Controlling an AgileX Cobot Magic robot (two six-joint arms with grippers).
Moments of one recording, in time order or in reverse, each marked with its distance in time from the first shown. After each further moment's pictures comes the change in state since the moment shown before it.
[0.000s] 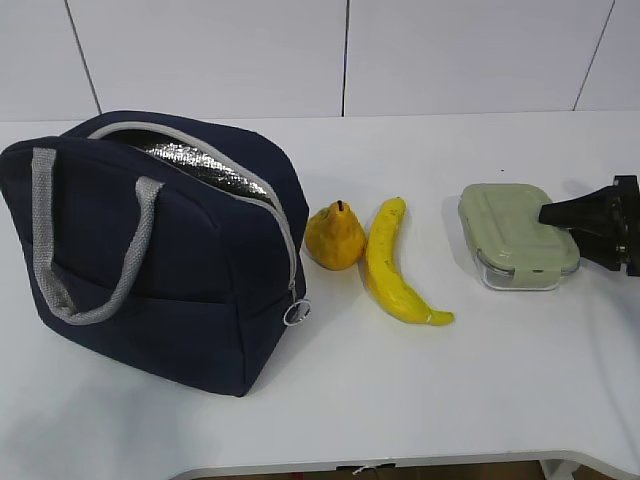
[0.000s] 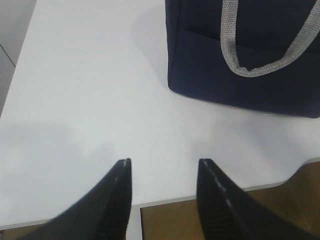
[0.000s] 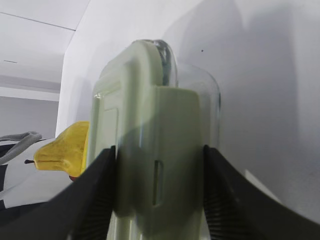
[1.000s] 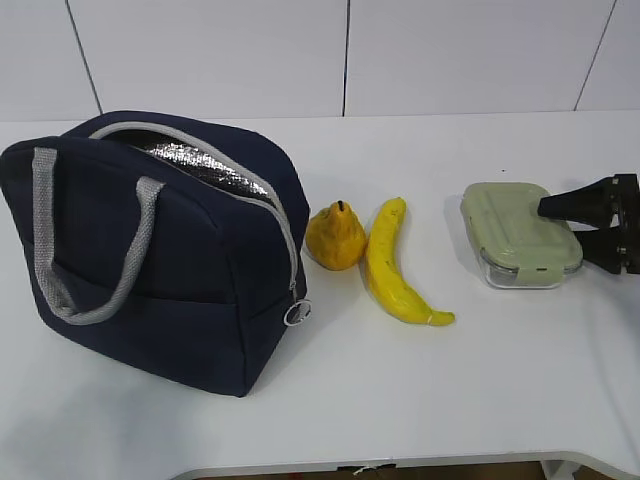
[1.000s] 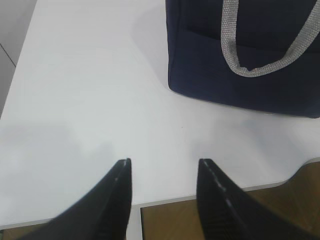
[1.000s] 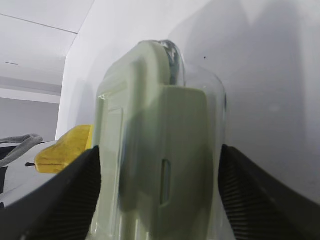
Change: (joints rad) left arm 0.000 0.000 0.000 0.000 0.000 0.000; right arm 0.000 0.000 0.000 0.014 0.002 -0.015
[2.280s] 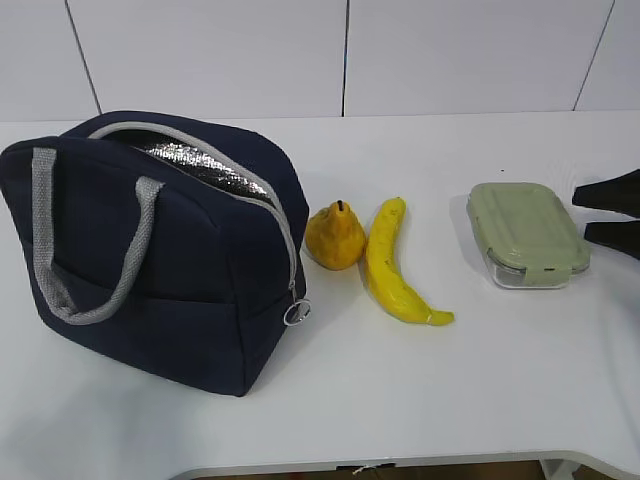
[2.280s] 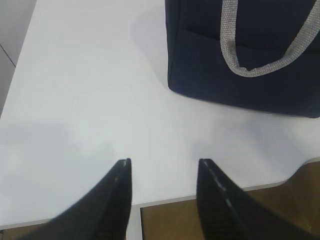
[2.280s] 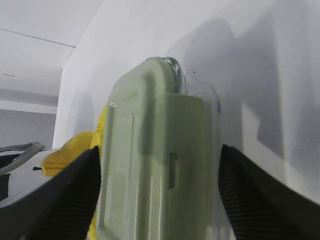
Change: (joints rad) left arm 0.000 0.000 0.000 0.000 0.000 0.000; right arm -0.068 -0.058 0.000 -0.046 0.004 0.042
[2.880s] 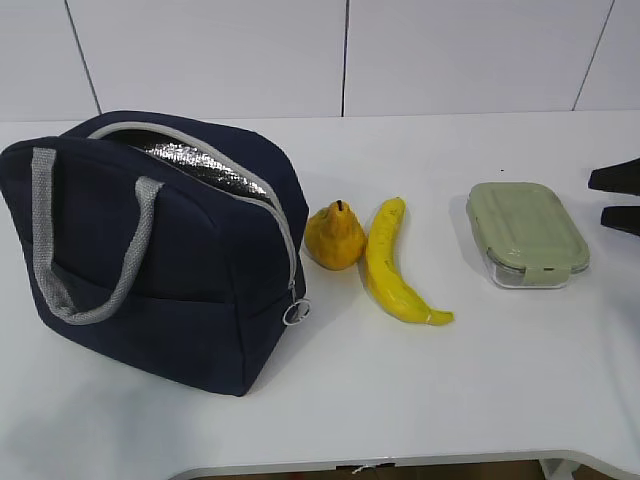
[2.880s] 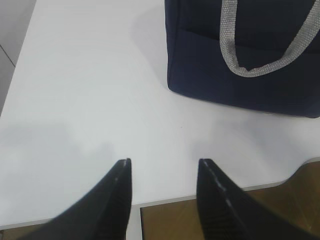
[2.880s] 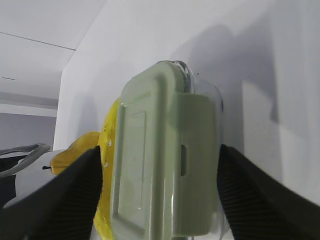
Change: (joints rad) left arm 0.000 0.000 0.000 0.000 0.000 0.000; right arm -0.027 -0.070 0.000 -0.044 0.006 0.067
